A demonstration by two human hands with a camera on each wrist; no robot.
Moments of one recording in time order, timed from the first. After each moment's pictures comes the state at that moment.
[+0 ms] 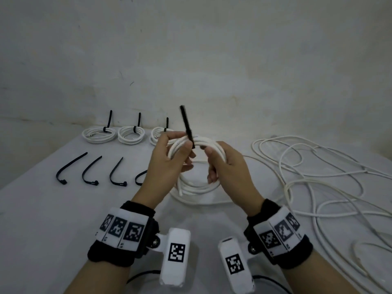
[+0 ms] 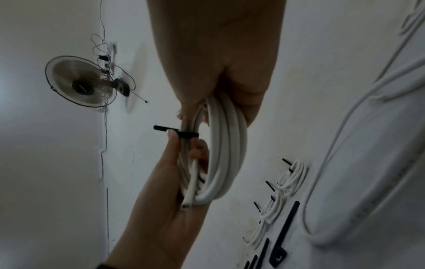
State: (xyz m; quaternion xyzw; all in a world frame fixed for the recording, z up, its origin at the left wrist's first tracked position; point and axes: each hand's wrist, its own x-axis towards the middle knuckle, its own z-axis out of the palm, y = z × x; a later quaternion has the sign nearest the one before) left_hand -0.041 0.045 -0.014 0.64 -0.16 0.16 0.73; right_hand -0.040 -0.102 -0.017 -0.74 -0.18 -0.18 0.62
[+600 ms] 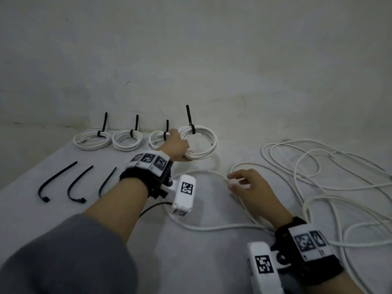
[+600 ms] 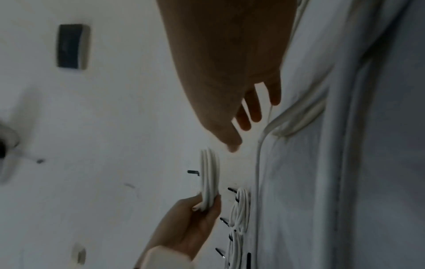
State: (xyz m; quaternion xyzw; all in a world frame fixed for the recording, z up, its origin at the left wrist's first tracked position) left_hand 0.116 0.034 -0.011 0.76 0.04 -0.04 0.64; right_hand 0.030 -0.174 -0.077 -0.89 -0.07 -0.11 0.43
